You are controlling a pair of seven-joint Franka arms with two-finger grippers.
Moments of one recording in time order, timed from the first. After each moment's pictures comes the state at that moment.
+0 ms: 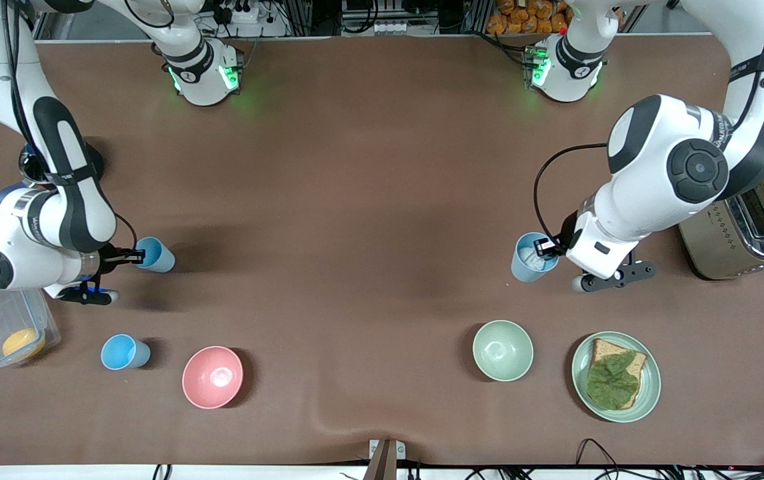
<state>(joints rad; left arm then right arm) 0.05 0.34 -0.42 -1.60 0.02 1.92 -0.57 -0.14 0.56 -0.01 -1.79 0.04 1.96 -0.07</state>
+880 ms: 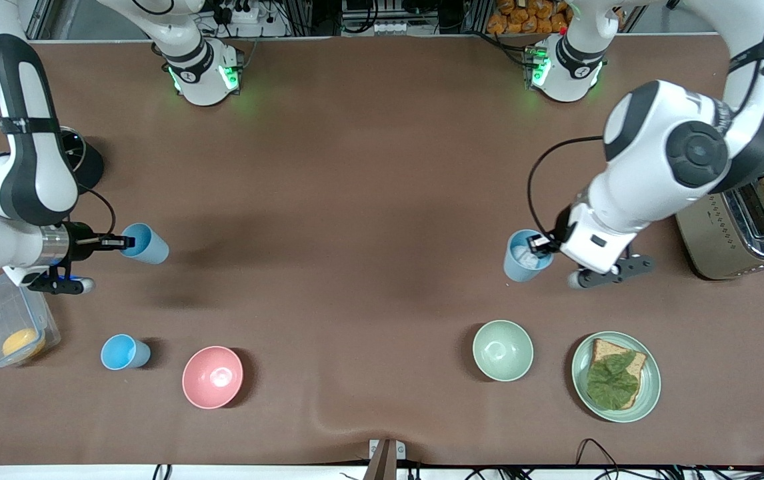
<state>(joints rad) 0.00 0.34 -0.43 -1.54 0.02 1.90 -0.67 -0.13 0.38 0.00 -1.75 0.14 1.78 -0.09</state>
